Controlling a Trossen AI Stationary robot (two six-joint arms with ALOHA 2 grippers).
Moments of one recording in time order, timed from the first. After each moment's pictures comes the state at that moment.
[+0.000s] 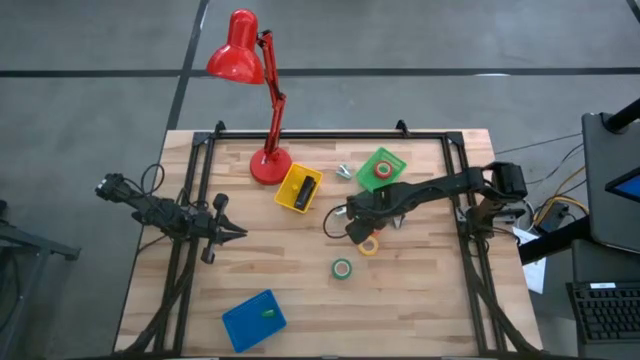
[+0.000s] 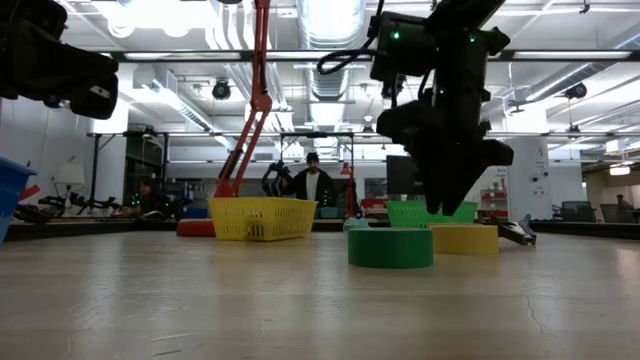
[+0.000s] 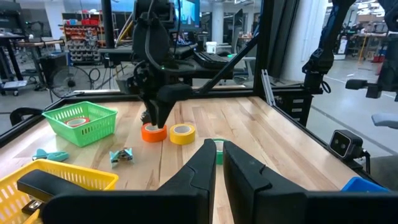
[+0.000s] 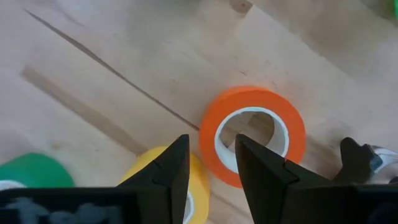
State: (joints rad) left arm -0.48 0.03 0.06 -0.10 -0.35 -0.03; right arm -0.01 1.73 1.10 -0.75 0.03 0.99
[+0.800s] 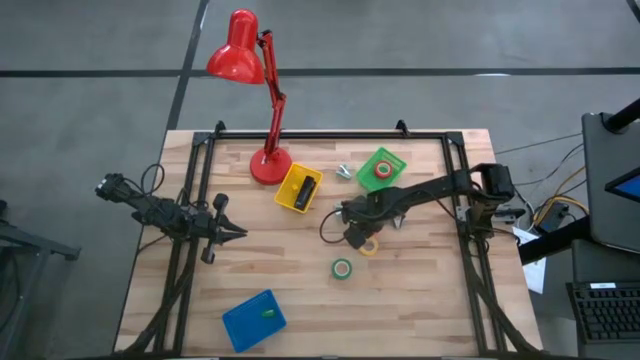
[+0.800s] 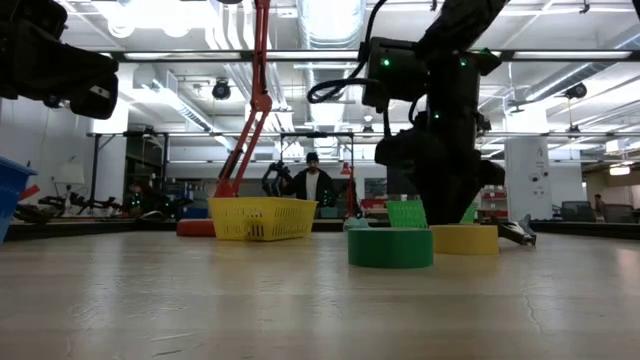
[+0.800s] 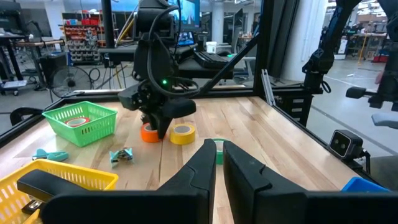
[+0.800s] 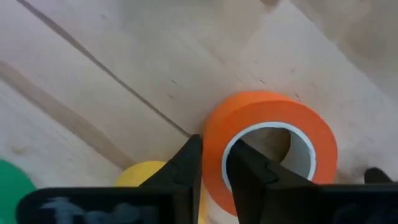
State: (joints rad) left arm -0.48 0.03 0.06 -0.10 -0.35 -0.03; right arm -0.01 1.82 1.10 -0.70 0.03 0.90
